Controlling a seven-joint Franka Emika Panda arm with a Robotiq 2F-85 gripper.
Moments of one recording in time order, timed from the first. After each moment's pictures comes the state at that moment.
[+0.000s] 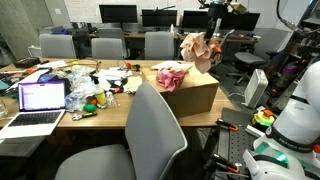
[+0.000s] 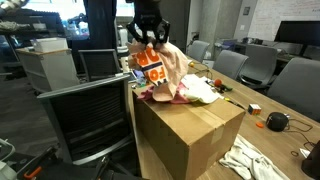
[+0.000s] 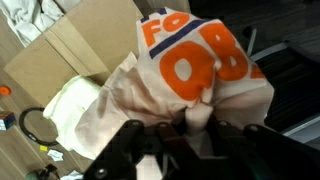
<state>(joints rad) -0.20 -0.46 -0.26 -2.33 -0.11 2.02 -0.61</state>
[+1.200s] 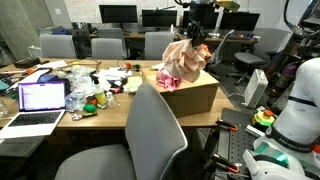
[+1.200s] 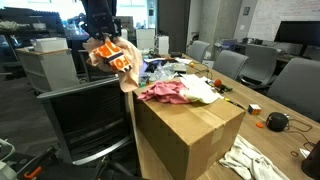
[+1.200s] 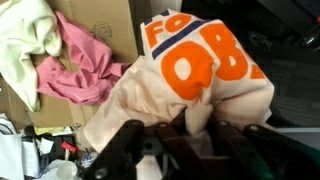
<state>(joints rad) 0.05 -0.50 -0.06 -2.36 -0.21 1.94 -0.60</state>
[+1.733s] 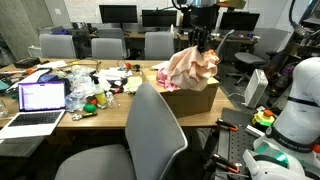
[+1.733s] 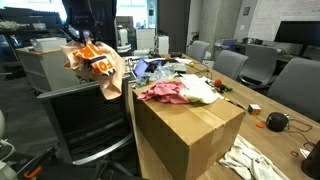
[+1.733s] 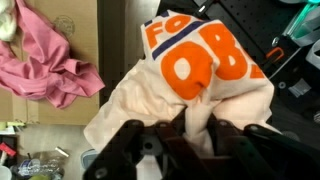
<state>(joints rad) 0.16 -0.50 -0.05 -2.35 -0.19 1.78 -0.68</state>
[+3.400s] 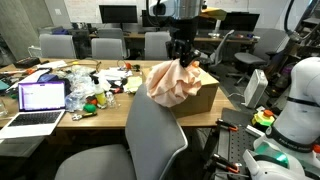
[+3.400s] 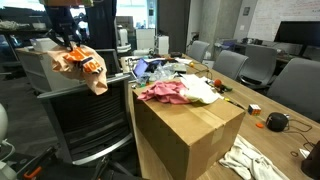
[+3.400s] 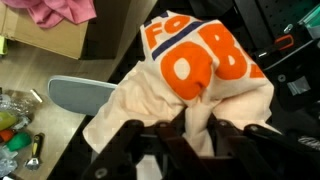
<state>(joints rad) 0.21 -0.36 0.10 -2.30 -0.15 1.90 -0.75</state>
